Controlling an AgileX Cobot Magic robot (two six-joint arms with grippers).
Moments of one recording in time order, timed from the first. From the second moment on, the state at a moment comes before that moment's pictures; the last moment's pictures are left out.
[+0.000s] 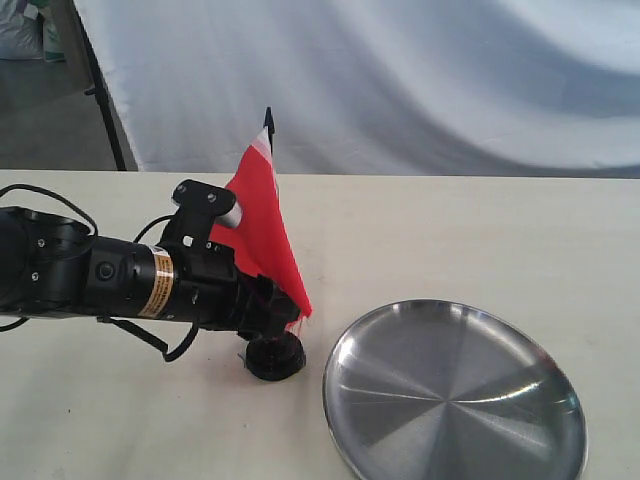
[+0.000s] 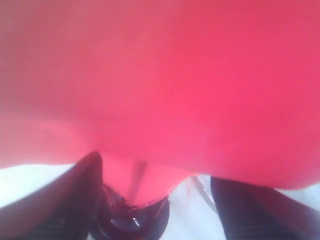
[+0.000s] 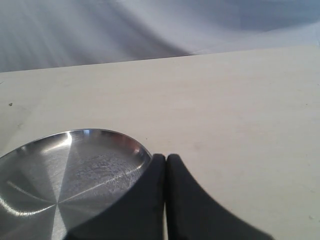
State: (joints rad) left arm -0.34 1.75 -0.82 1.19 -0.38 -1.17; right arm 0.12 0.01 0.00 -0.03 0.35 0.13
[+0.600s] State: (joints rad) left arm -0.34 1.75 -0.82 1.11 -0.38 -1.03; right arm 0.12 0.01 0.00 -0.03 0.35 0.13
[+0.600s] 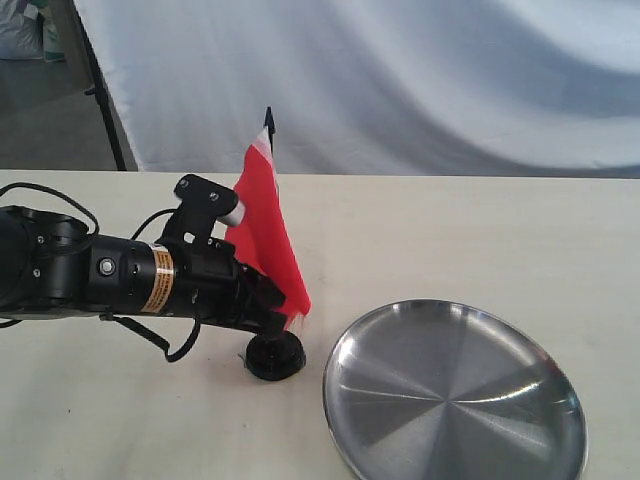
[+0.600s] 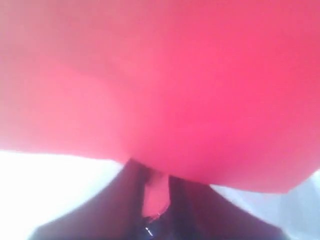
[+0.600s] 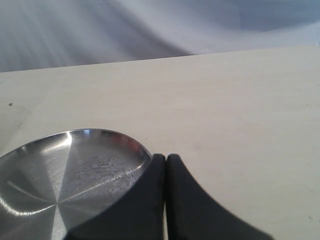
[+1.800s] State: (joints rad) left arm -0.34 1.87 -0.84 1.01 -0.42 -0.93; right arm 0.12 0.01 0.00 -0.03 0.35 0.13
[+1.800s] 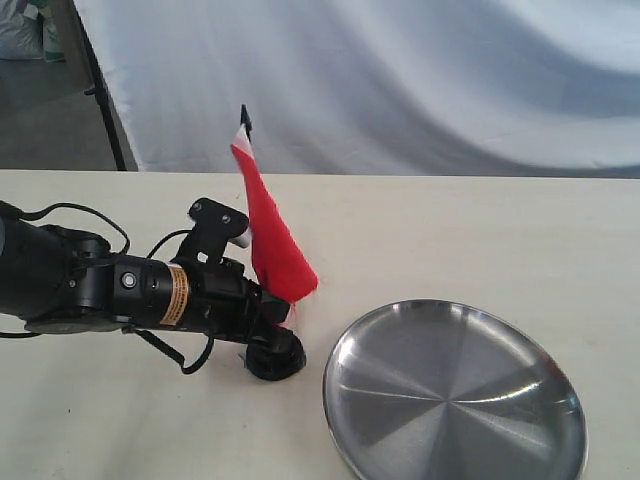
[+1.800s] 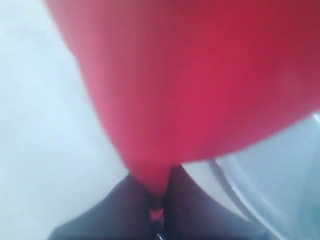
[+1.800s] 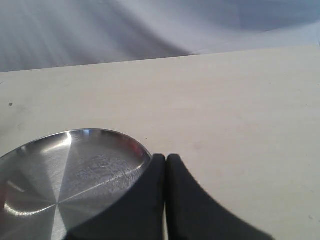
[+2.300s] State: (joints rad) left arm -0.34 1.69 -0.90 1.03 -0.63 -1.12; right arm 0.12 0.01 0.00 -0.03 0.35 0.13
